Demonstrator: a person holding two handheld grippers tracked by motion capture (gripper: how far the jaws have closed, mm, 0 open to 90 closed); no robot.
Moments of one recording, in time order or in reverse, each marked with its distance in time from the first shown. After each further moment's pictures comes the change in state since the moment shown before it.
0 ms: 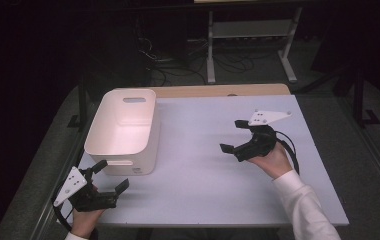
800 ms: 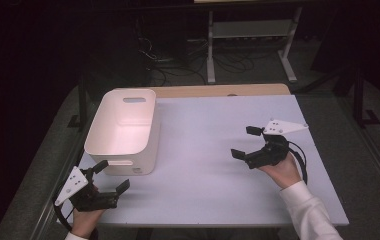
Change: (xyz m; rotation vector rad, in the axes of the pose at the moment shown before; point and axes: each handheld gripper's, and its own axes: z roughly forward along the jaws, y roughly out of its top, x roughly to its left) left arm 0.000 0.000 0.001 0.024 -0.004 0.010; right arm -0.001 -0.029 -0.025 -0.074 -0.034 0.044
